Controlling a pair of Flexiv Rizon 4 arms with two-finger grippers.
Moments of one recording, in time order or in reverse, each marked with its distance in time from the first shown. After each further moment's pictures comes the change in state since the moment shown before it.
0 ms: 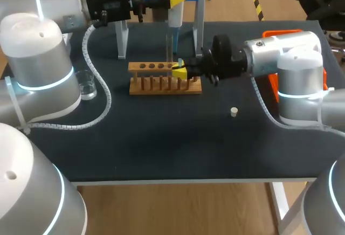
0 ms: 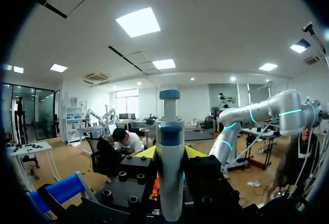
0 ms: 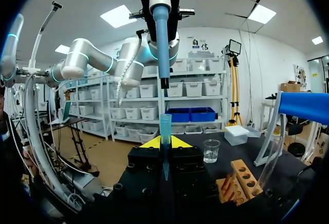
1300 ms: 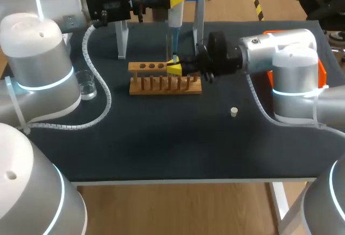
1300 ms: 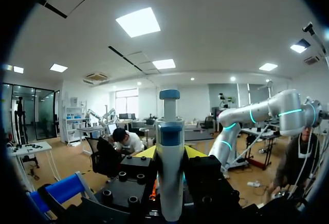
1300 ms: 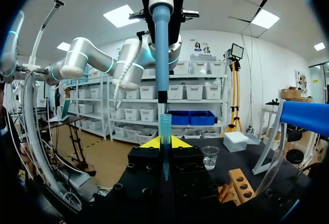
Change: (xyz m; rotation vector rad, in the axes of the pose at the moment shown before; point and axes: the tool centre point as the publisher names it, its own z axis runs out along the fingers) left arm 0.000 0.000 0.000 0.000 0.000 0.000; right arm -0.004 0.013 0.012 -0.013 0.001 -0.038
